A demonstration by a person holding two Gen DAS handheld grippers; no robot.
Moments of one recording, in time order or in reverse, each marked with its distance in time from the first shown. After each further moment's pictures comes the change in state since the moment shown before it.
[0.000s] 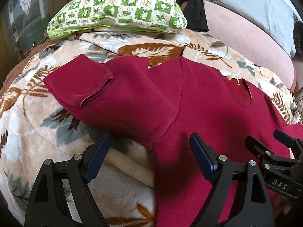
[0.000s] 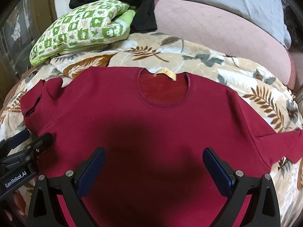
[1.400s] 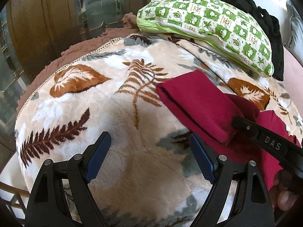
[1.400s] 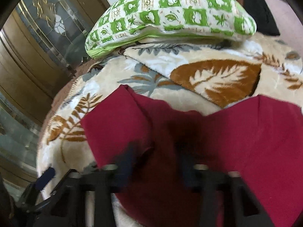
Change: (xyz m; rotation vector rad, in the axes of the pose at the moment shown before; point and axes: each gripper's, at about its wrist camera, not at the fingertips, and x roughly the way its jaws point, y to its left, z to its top) left arm -0.021 0.154 0.014 -0.330 -0.045 0.318; right arm 0.064 0.195 0.084 -0.088 0.102 0.466
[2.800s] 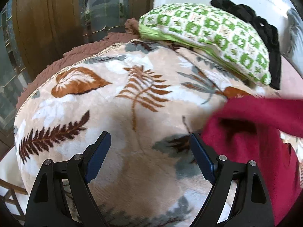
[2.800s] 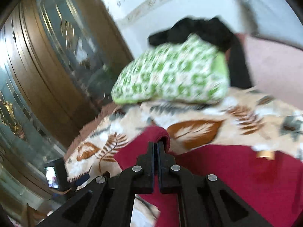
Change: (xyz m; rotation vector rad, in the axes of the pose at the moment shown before) left arm -0.013 -0.003 0.000 -0.035 -0.047 -0.031; right arm -0.198 -0.050 0.011 -0.057 -0.300 0.071
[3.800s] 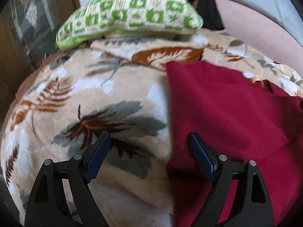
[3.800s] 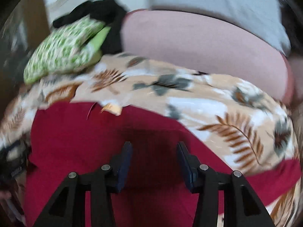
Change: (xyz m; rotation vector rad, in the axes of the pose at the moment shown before) left arm 0.018 -0.144 -0.055 0.389 0.055 -0.143; right arm -0.030 -0.183 -0.079 -0.004 0.214 -0.555
